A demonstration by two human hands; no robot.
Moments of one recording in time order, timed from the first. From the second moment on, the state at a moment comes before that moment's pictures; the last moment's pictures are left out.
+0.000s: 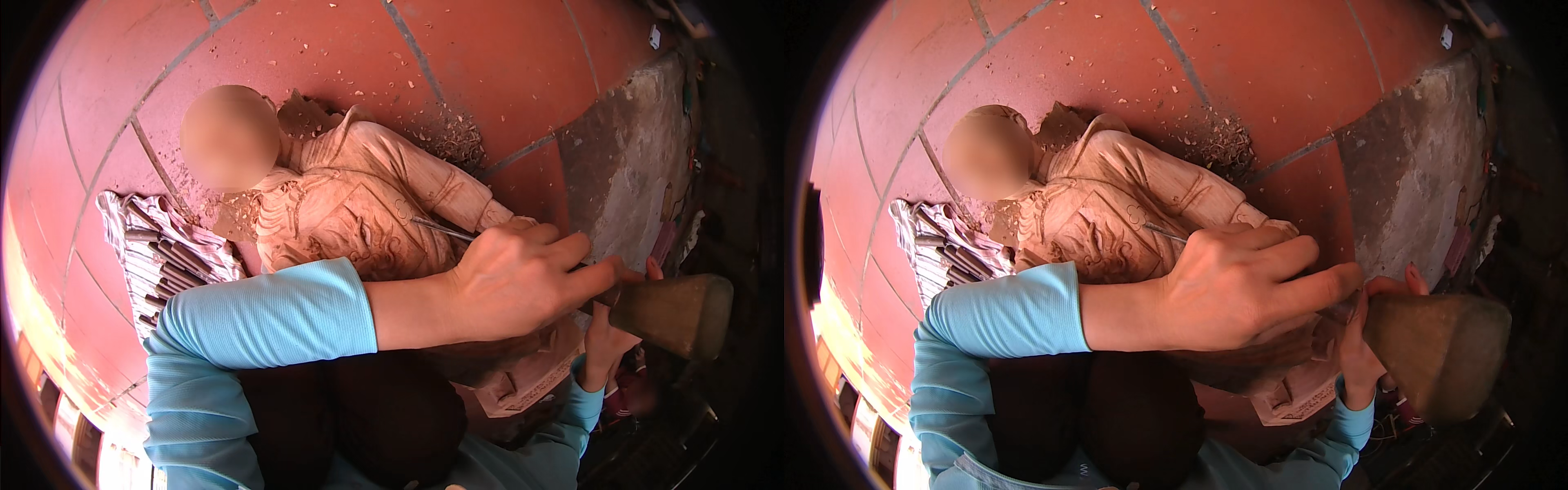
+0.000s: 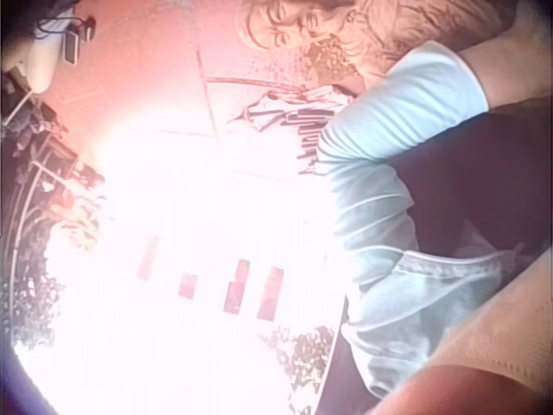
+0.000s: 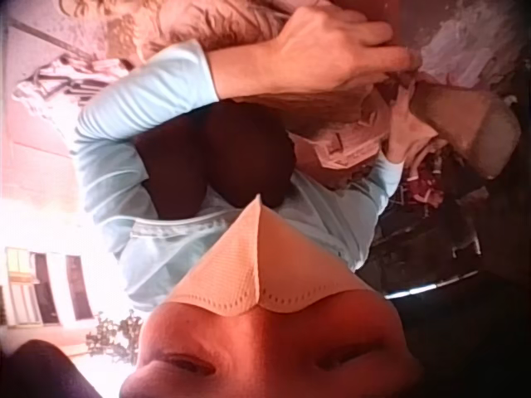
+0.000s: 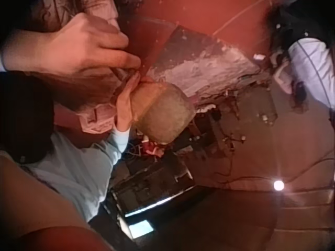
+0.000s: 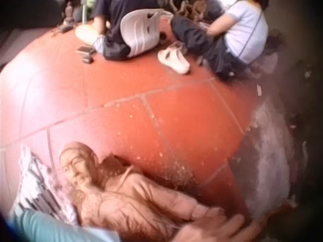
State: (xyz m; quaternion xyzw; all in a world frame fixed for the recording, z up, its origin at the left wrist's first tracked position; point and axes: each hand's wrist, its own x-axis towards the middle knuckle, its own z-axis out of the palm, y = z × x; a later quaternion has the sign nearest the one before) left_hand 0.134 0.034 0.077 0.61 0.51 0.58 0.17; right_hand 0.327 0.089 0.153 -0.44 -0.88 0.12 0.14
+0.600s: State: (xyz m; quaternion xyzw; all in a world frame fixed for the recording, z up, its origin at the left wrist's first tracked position) left_hand 0.125 0.048 0.080 0.56 0.53 0.57 0.29; right_hand 0.332 0.108 0.151 -0.52 -0.84 0.09 0.16
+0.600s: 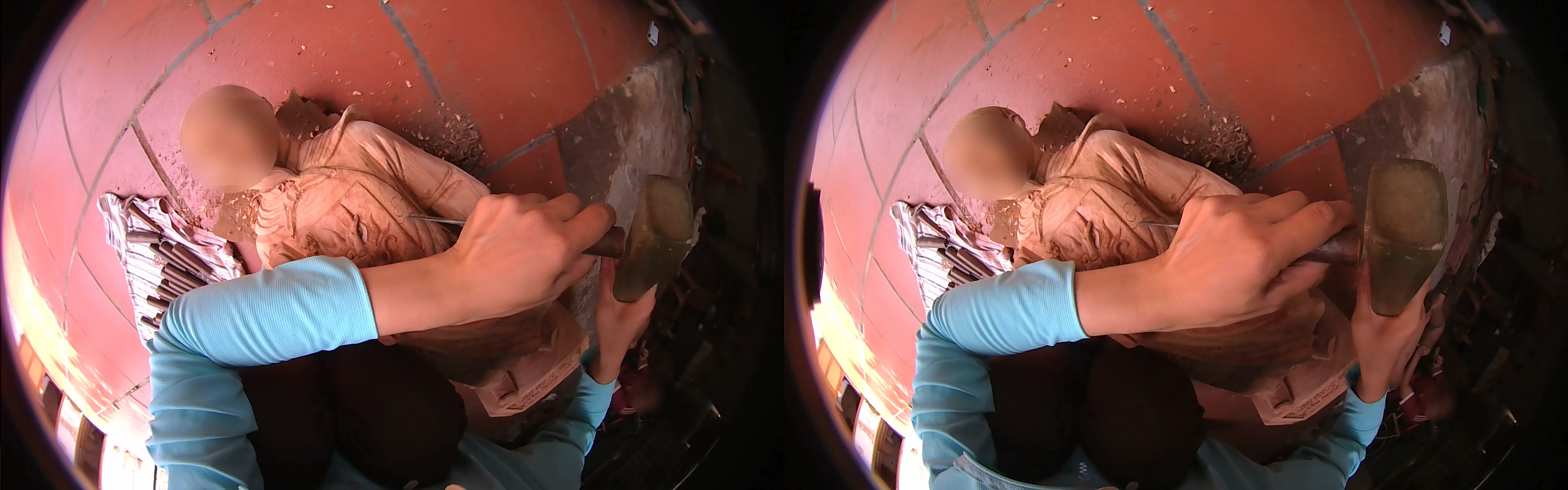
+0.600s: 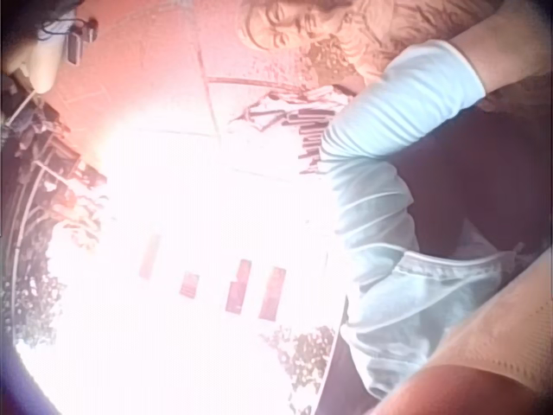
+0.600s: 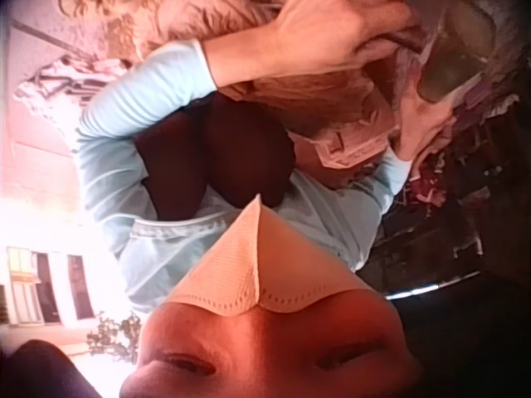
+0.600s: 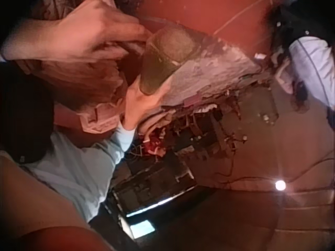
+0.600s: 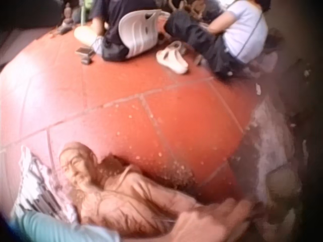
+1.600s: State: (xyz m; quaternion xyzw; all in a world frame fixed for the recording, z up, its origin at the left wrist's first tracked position) left_hand 0.020 -0.003 0.109 0.36 0.64 0.54 0.42; right_hand 0.299 0.135 0.045 -0.40 -0.84 0.24 0.28
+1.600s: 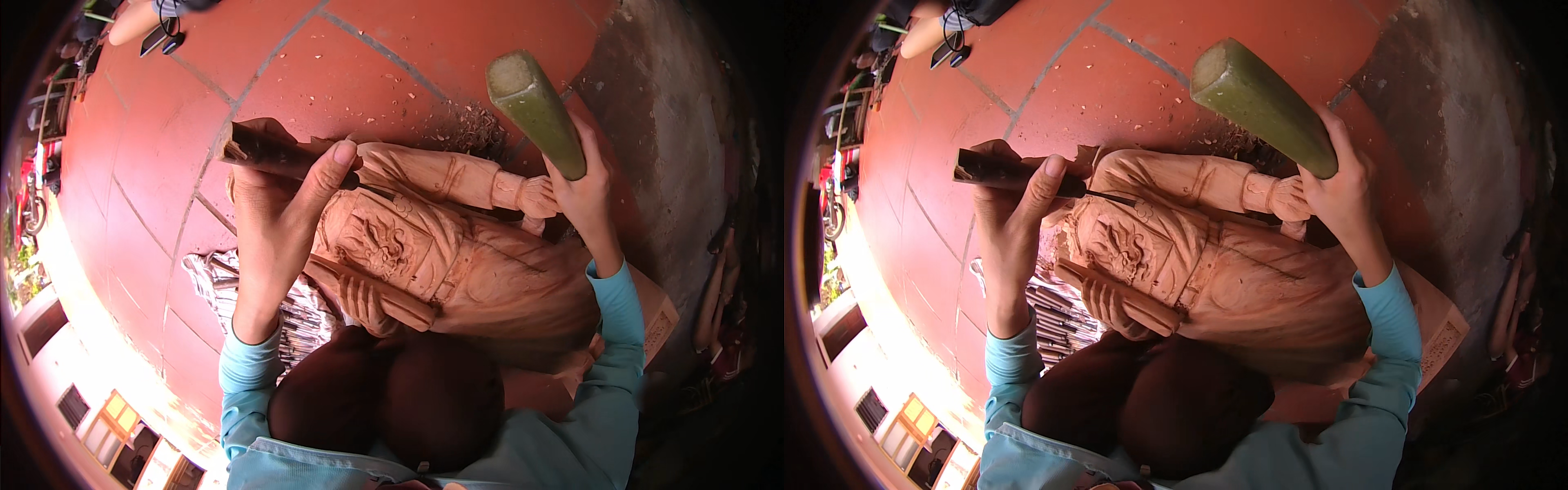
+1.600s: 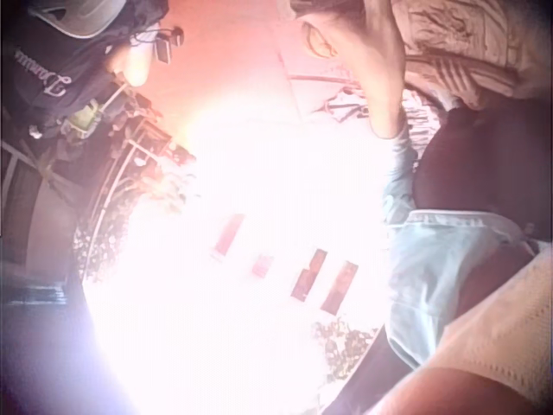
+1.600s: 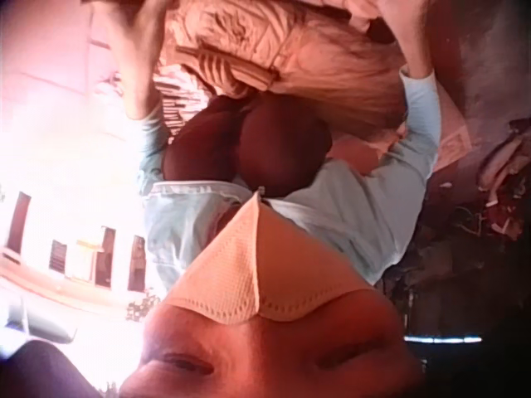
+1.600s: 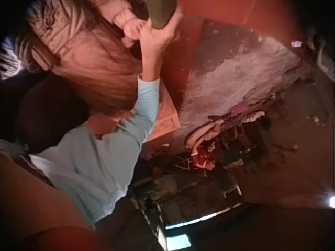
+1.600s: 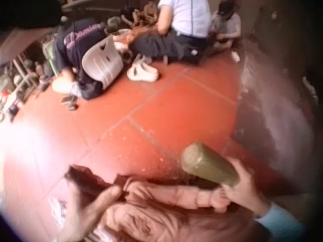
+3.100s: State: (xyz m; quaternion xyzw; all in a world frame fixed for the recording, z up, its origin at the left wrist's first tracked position) left_hand 0.056 -0.031 0.075 0.65 0.66 0.36 0.13; right_hand 0.240 0.158 0.168 -0.23 -0.87 0.36 0.24
